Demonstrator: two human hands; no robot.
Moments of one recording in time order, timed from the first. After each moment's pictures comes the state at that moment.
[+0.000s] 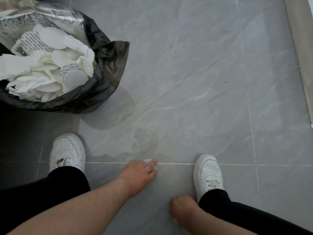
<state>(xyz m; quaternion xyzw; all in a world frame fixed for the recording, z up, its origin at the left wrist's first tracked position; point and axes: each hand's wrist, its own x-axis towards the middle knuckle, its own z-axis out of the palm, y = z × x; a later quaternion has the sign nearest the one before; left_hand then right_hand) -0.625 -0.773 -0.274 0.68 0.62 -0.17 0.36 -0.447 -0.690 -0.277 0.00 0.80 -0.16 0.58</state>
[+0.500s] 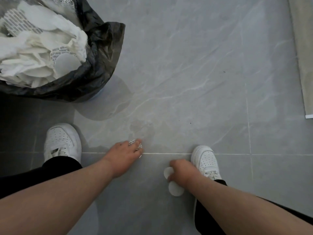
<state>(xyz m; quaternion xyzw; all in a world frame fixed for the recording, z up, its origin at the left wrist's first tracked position) -0.661 -0.784 -0.273 0.62 0.71 -0.14 0.32 -0.473 -0.641 -0.288 0.31 0.80 -0.27 0.43</state>
